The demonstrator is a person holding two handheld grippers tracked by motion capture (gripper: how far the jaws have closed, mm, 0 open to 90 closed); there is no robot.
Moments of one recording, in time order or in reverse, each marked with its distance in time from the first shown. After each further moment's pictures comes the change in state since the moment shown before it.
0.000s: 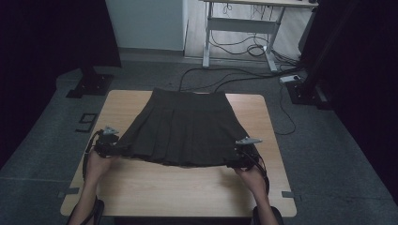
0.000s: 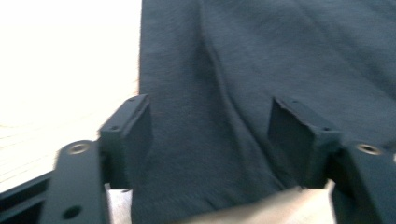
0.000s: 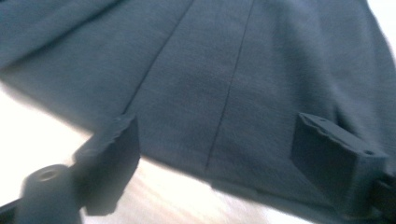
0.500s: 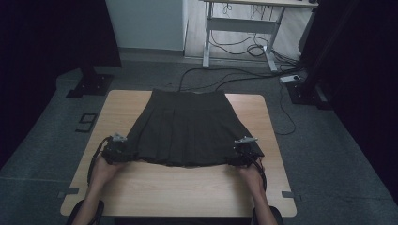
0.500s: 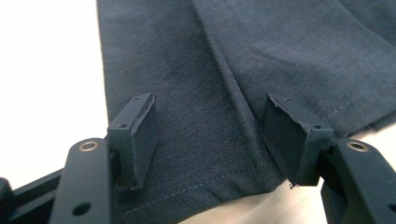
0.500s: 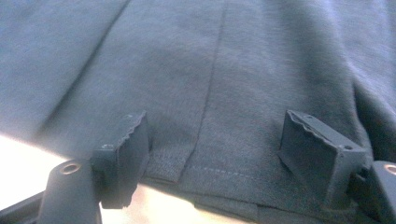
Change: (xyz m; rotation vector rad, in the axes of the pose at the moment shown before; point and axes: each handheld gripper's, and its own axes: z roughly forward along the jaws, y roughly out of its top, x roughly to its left) left arm -0.030 -0.014 0.012 0.083 -0.054 0.069; right arm -0.020 -0.007 0.031 0.064 -0.078 -0.025
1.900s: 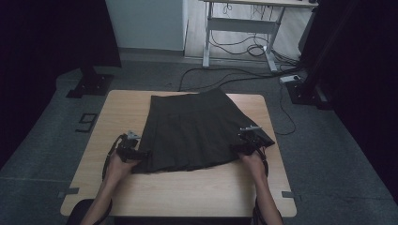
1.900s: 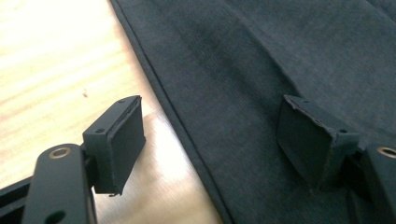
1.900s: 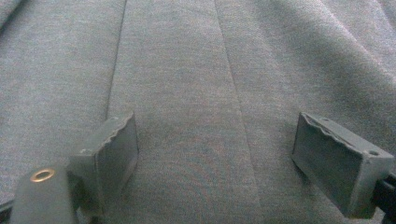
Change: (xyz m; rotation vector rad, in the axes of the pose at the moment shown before) left arm -0.026 0.023 0.026 -0.039 0.004 0.020; right arm -0.040 0.027 0.024 0.002 -0.064 0.098
